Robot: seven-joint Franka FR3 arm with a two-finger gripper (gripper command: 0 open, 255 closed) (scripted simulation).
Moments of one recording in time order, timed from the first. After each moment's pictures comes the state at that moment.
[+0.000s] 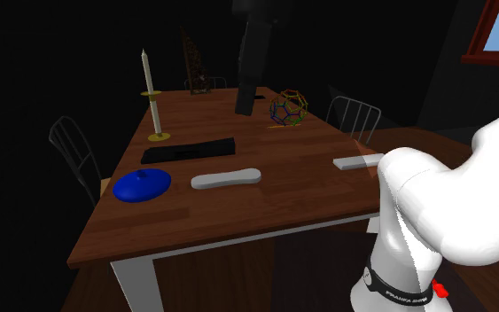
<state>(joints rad) 0.00 -0.83 0.01 -2.27 0.08 1.63 -0.06</state>
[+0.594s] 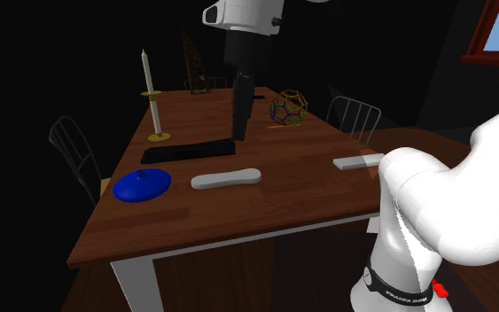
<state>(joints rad) -0.02 -0.77 -0.10 -2.38 0.00 1.75 -0.22</state>
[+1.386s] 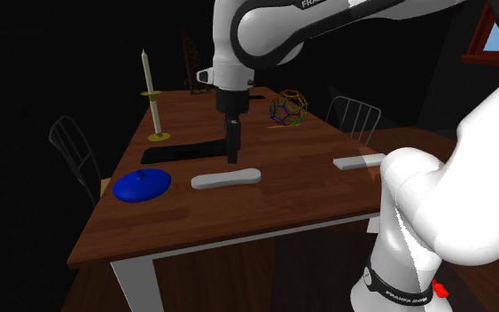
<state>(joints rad) -0.06 -0.52 -0.30 -2.44 -0.12 1.99 -0.49</state>
